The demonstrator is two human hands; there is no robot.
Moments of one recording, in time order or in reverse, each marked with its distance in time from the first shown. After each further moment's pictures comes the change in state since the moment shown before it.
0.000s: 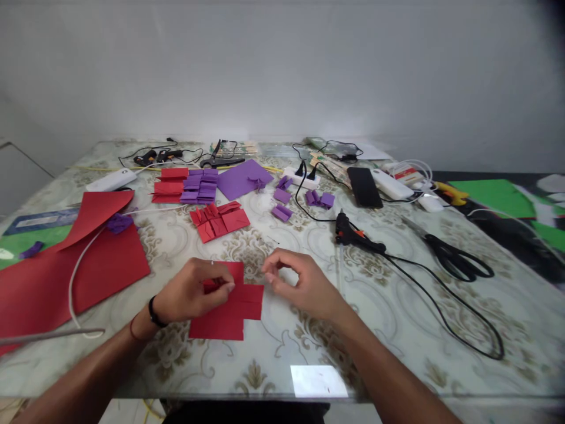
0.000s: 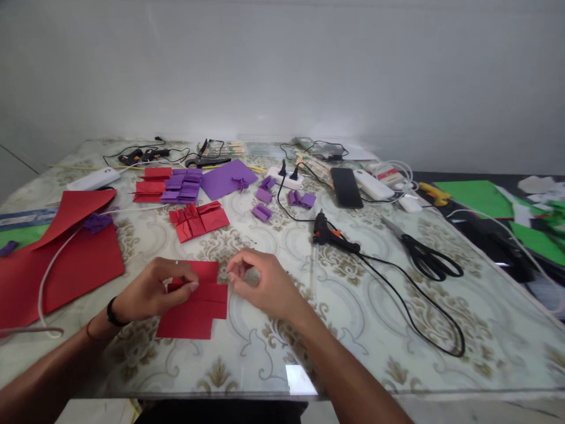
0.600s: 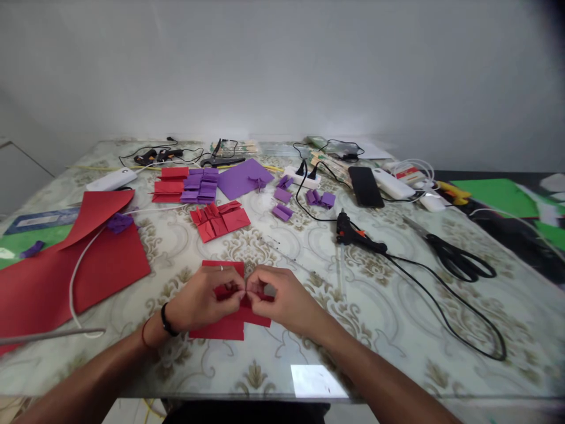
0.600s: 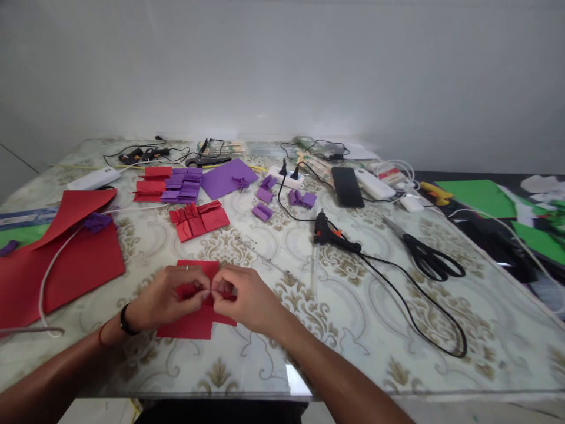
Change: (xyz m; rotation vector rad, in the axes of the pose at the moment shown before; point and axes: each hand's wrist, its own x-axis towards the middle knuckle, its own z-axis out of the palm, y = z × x) left_hand -0.001 0.002 0.025 -0.056 0.011 -0.046; right_hand -0.003 0.005 0.035 -0.032 -0.082 0.008
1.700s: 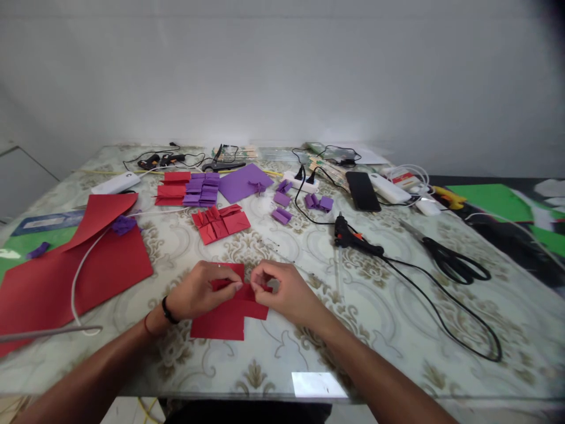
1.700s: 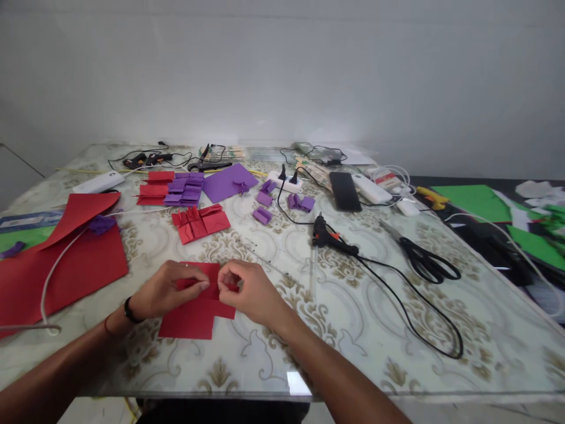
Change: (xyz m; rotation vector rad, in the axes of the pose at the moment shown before) left_hand 0.004 -0.015 -0.008 0.038 0.030 0.063; right_hand 0.004 0.005 -0.005 0.051 0.069 0.020
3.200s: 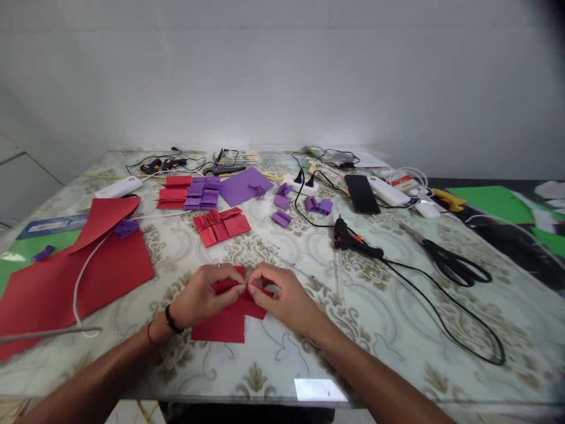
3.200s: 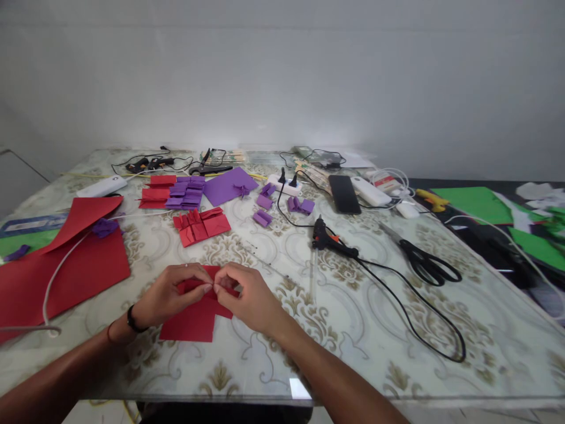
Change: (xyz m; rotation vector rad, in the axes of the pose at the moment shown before) left_hand -0.002 0.005 0.008 -0.143 0.060 -0.078; right_hand -0.004 -0.007 0.004 0.022 -0.002 -0.013
